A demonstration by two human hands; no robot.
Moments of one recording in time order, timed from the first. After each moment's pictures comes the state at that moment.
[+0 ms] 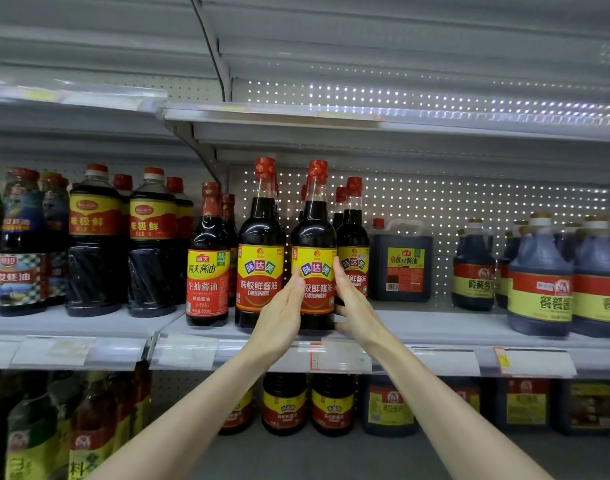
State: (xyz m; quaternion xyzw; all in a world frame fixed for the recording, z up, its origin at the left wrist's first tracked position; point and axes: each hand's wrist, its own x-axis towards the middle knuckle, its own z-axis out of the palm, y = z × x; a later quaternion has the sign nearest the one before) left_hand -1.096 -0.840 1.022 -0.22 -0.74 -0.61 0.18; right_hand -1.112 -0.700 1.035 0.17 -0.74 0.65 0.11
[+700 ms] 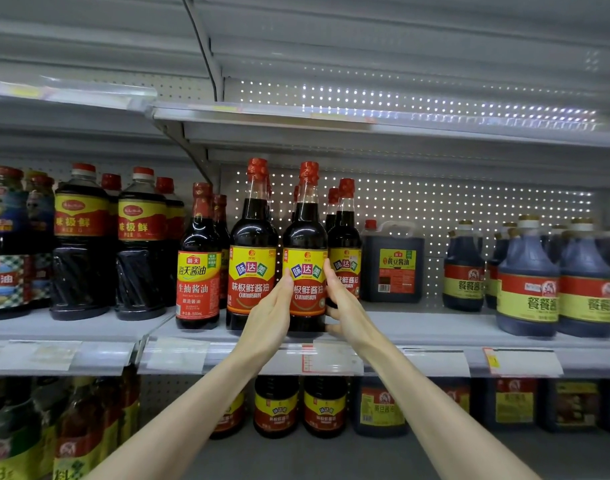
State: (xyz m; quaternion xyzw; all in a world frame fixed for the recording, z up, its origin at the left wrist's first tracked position) left_hand -1.101 -0.841 1.023 -0.20 -0.74 -0.62 0.18; right_hand -1.101 -0.702 1.039 0.18 -0.72 0.66 0.09
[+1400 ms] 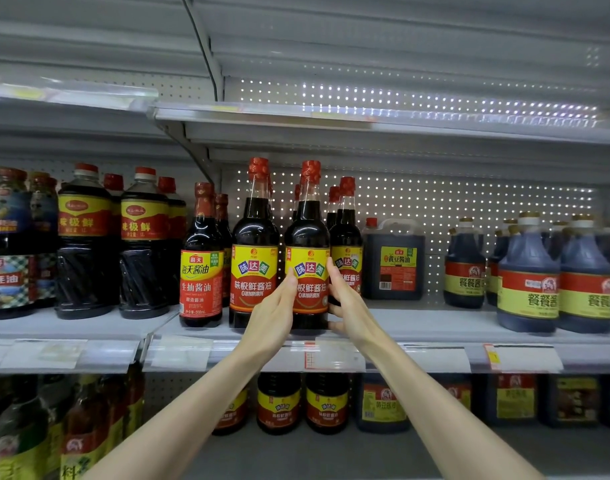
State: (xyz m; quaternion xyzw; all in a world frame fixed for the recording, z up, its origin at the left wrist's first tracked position) left_hand -1.100 -0.842 1.022 -0.21 -0.74 -0.61 0.17; right_hand -1.100 -0.702 1.039 0.17 -0.73 0.66 0.11
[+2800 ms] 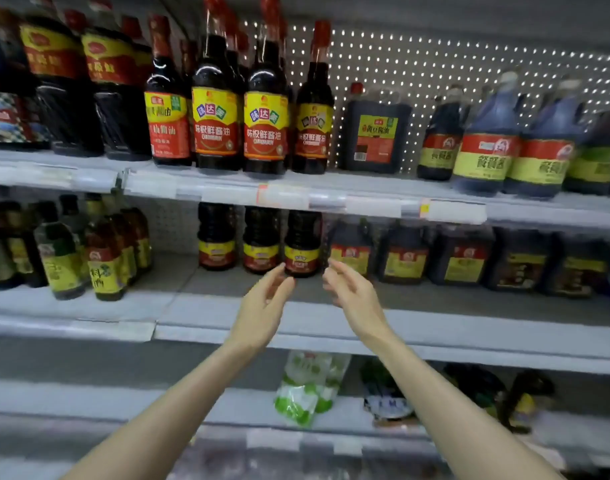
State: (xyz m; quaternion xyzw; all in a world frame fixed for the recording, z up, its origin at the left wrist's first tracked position) left_hand -0.962 -0.759 0.870 -0.09 -0.77 -0.61 0.15; right_hand -0.979 -0.597 0.885 0.11 -0.77 0.62 0.10
